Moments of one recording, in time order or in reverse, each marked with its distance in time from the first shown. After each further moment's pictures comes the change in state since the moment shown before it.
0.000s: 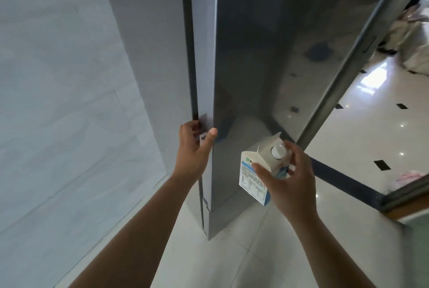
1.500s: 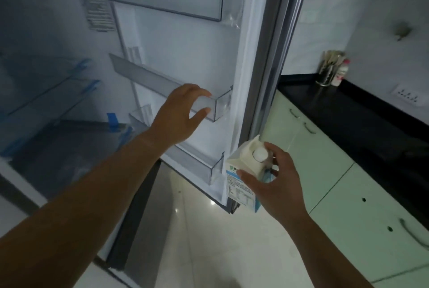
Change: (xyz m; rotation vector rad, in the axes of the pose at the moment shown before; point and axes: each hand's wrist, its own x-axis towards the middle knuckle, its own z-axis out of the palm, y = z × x) left_hand -0.026 0.154 0.176 0.158 -0.757 1.196; right_hand -0.127 -0.009 -0.167 -0.116 0.629 0.287
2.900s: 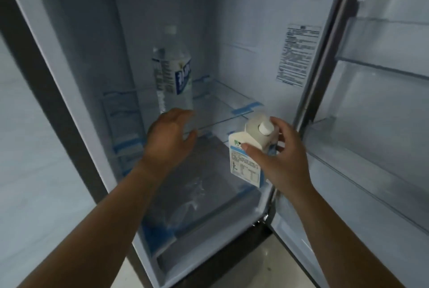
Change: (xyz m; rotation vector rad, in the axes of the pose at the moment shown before) left_hand -0.060 -0.192 -0.155 0.758 0.428 -0.893; right_hand 0.243 -0.125 0.319 0.372 -0.752 -0.460
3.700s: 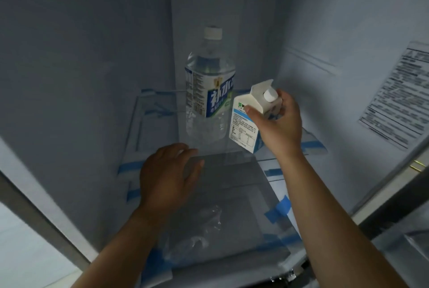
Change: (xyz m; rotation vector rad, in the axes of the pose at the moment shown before) left_hand 0.001 -0.039 0.041 0.273 0.134 -0.275; right_hand 0.198 0.020 0.126 0.225 -0.124 -0.060
